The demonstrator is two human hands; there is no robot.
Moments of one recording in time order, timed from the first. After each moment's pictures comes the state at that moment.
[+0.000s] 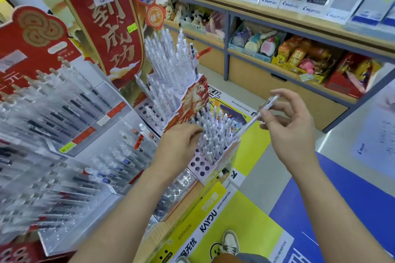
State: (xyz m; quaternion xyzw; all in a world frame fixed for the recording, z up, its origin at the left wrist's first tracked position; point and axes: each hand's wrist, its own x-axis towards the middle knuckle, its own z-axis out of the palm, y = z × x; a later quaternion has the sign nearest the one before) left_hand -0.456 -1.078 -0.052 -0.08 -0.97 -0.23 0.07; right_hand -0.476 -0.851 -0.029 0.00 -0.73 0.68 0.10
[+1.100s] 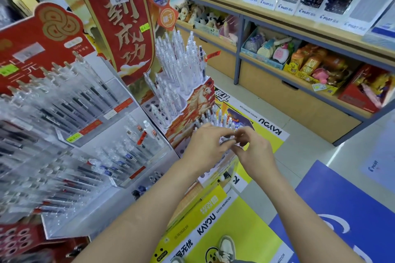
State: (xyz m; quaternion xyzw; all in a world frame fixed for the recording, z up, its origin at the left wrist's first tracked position) left_hand -0.474 -1.026 -0.064 -0.07 -0.95 -0.32 0.00; right_hand -0.483 -0.880 -0.098 0.07 -0.89 0.45 -0.02
